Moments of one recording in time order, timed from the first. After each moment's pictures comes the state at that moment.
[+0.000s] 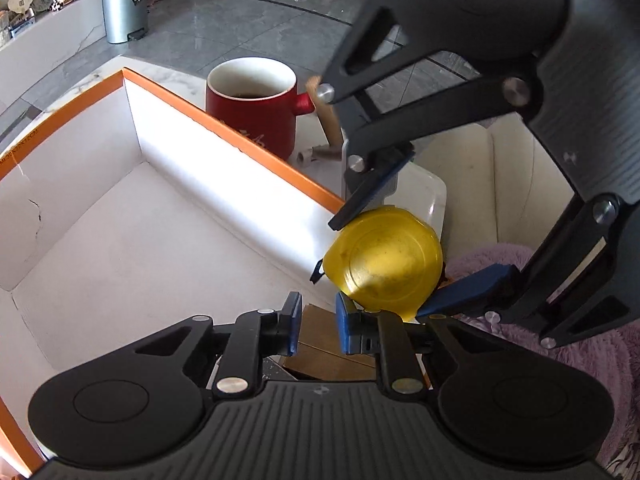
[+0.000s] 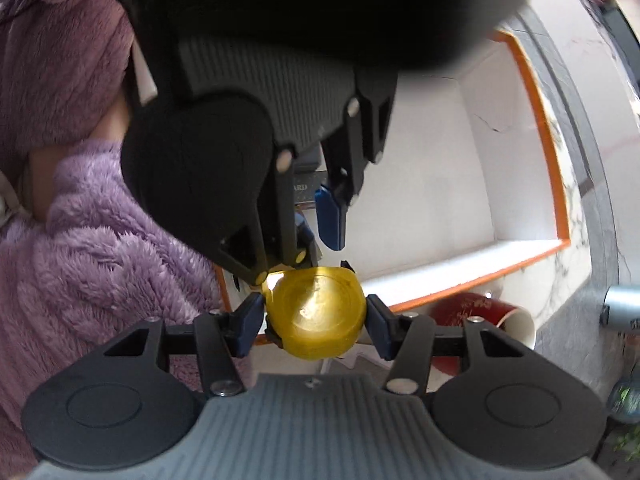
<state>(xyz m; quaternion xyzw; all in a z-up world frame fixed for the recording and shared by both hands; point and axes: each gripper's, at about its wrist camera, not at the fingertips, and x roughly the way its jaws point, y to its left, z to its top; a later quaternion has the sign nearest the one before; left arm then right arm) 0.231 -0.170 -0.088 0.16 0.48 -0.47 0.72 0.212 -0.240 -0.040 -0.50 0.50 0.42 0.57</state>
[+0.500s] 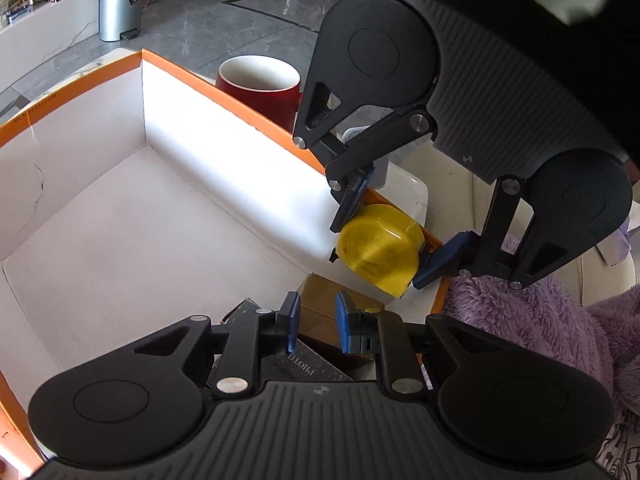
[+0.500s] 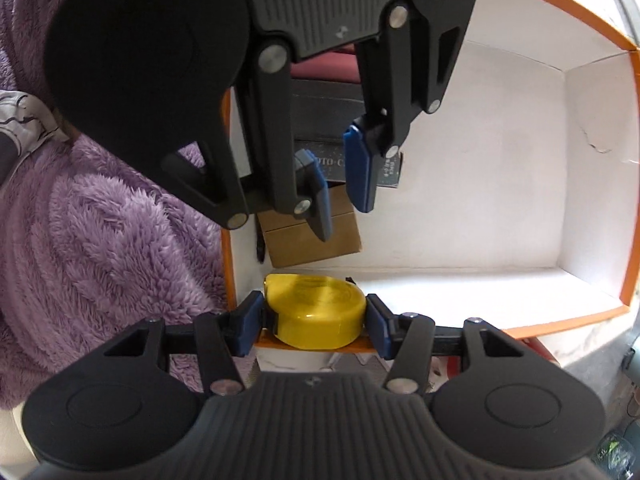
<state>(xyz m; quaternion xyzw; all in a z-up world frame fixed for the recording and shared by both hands) 0.231 -0.132 -0.089 0.11 0.48 -0.50 0.72 0.233 -0.222 -0.061 -0.54 0.56 0.46 0.43</state>
